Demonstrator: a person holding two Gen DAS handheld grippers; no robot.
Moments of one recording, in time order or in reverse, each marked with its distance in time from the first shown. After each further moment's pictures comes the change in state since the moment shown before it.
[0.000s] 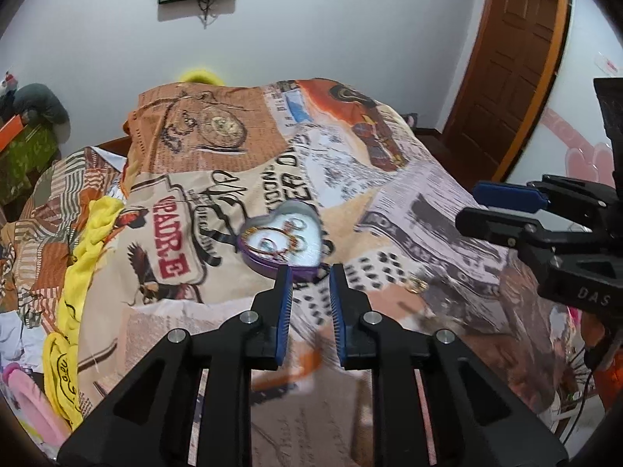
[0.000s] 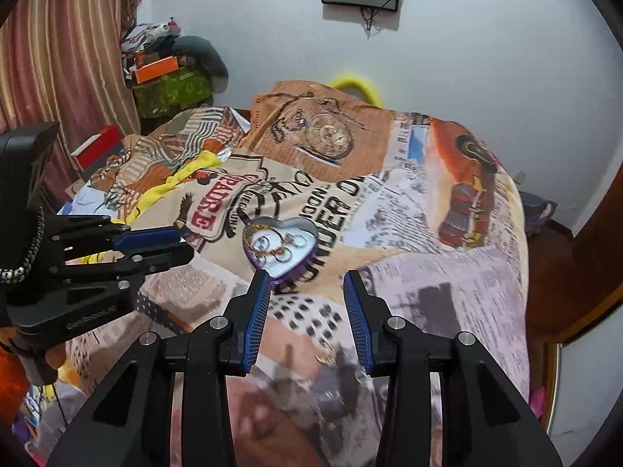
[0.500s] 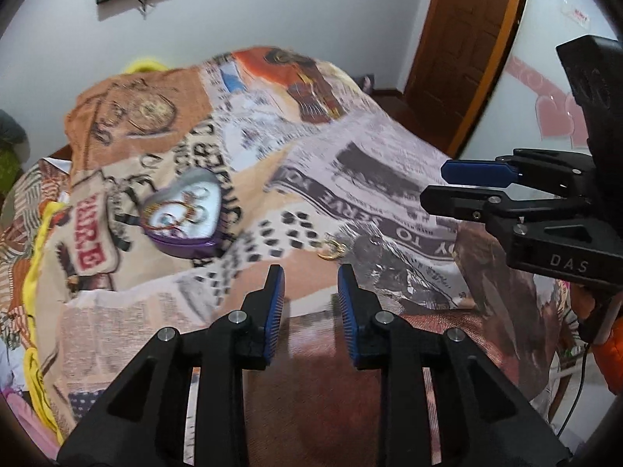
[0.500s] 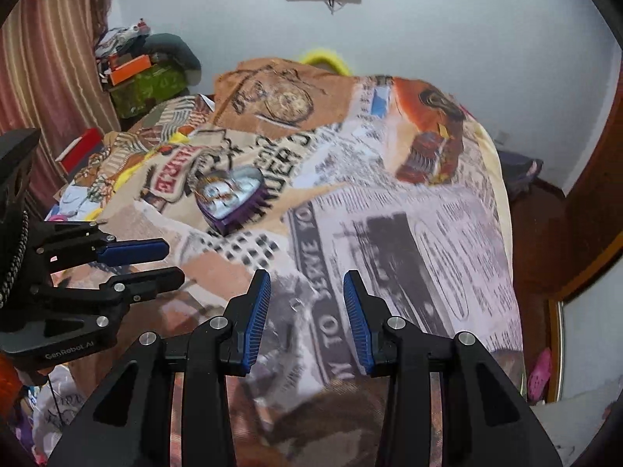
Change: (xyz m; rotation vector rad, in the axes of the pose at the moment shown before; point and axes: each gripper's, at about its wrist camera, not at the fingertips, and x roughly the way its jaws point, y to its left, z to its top) left arm 0.049 -0.077 -0.019 0.122 0.121 -0.101; right arm -0.004 -0.056 -0.057 0.097 0.067 -0.022
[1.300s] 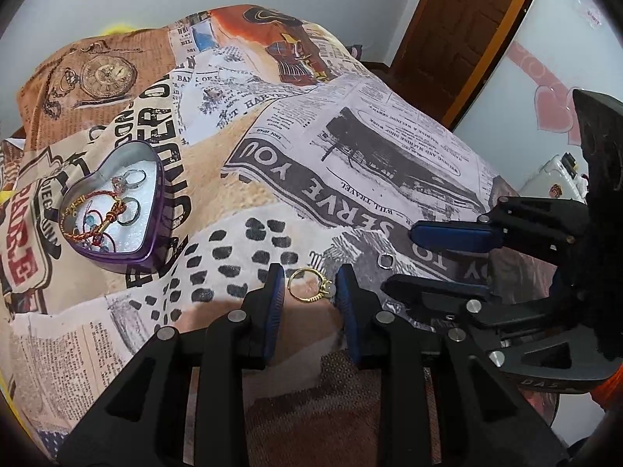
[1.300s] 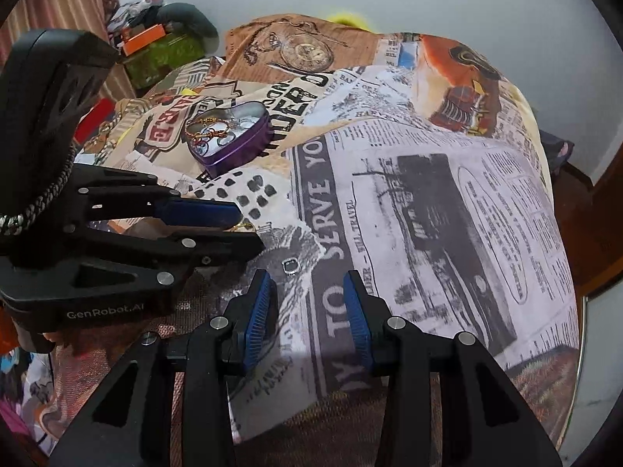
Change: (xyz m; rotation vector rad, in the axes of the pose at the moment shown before) left arm 0.077 0.005 0.017 -0.029 0.103 -0.095; right arm 0.057 -0.011 -0.027 -0.038 0.100 0.111
